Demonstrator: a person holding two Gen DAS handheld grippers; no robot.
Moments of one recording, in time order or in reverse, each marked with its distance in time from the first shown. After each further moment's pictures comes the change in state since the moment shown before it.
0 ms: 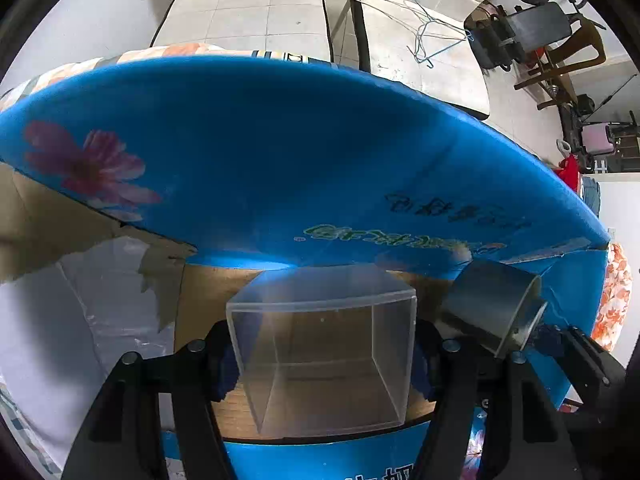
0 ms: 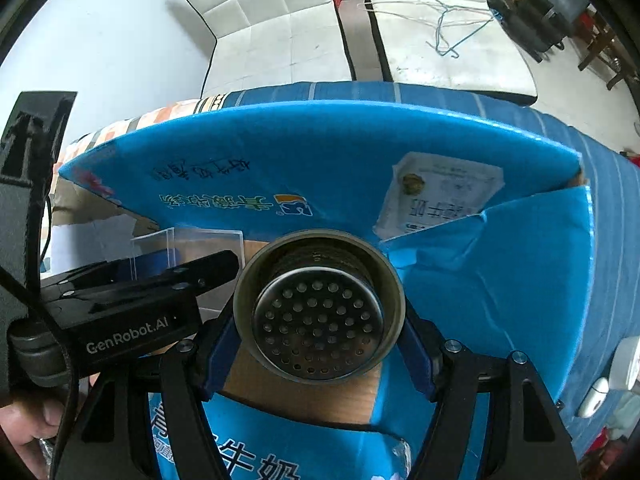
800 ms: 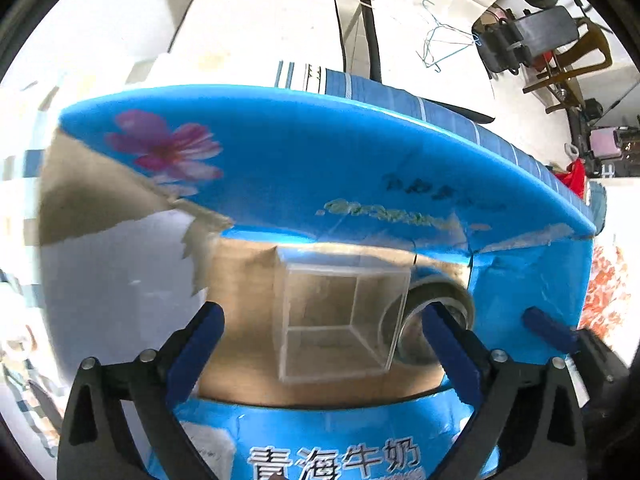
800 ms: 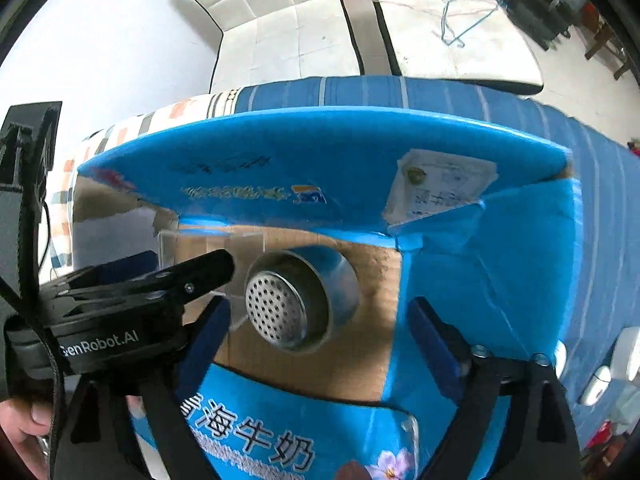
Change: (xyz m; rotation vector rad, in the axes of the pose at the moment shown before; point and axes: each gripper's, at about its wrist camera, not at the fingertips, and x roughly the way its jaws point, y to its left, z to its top) left arm -0.043 0.012 -0.034 -0.013 -0.019 0.066; right arm -0.025 0.004 -0.001 -0.020 0.019 -0.010
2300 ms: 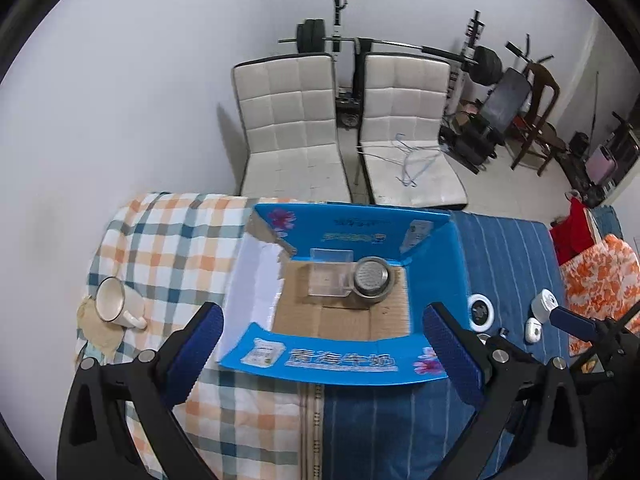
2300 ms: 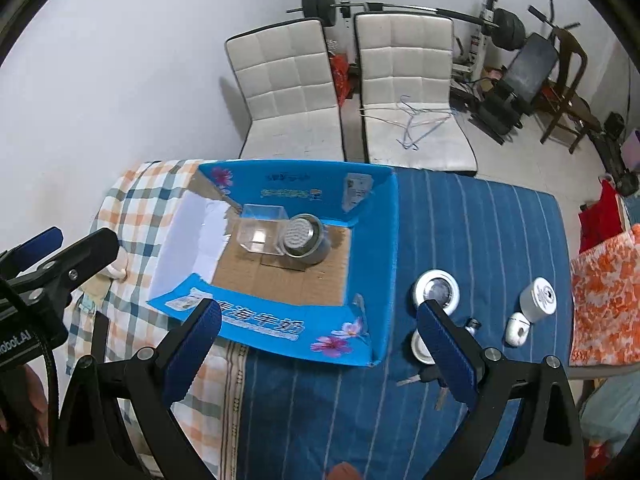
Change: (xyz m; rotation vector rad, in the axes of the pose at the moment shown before) left arm -0.193 -0.090 -0.175 0.116 -0.563 0.183; right arm -0.215 0.003 -0.196 -0.054 -0.386 -0.054
